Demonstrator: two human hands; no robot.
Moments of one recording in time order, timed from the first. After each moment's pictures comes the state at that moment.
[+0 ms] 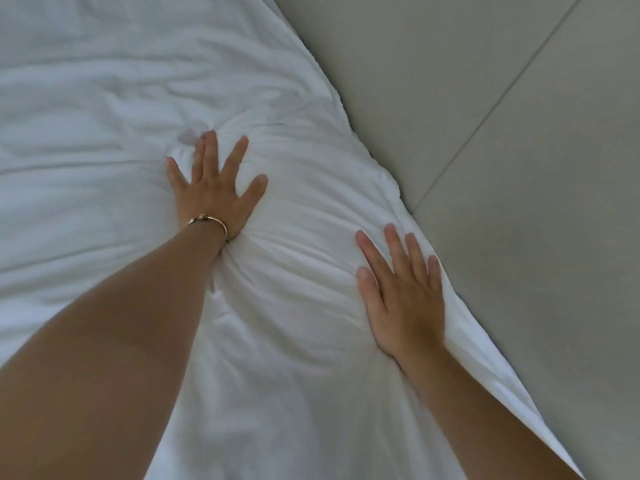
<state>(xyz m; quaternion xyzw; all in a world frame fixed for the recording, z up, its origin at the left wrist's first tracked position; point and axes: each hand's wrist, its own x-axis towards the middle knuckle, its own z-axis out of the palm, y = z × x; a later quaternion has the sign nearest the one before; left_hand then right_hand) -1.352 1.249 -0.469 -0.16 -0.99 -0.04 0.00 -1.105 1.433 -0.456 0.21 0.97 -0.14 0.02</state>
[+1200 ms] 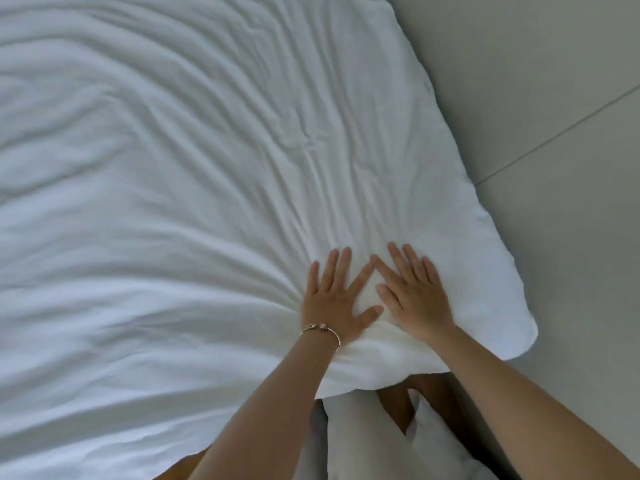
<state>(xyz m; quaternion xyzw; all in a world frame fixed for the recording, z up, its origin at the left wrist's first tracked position) -0.532 1.128 -0.390 -0.32 -0.91 -0.04 -0.27 -0.466 1.305 -0.399 0.05 0.98 -0.06 0.18</state>
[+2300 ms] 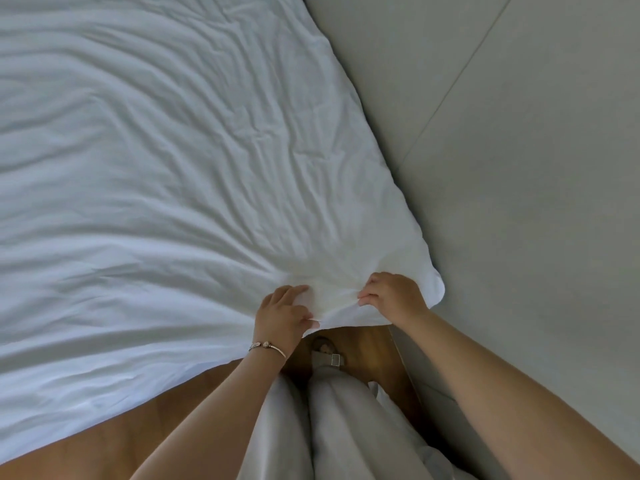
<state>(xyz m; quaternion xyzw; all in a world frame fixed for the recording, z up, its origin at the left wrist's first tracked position) -0.417 1.114 -0.352 -0.27 -0.92 -0.25 -0.13 -0.367 1.363 -0.346 0.03 0.95 -0.23 0.18</state>
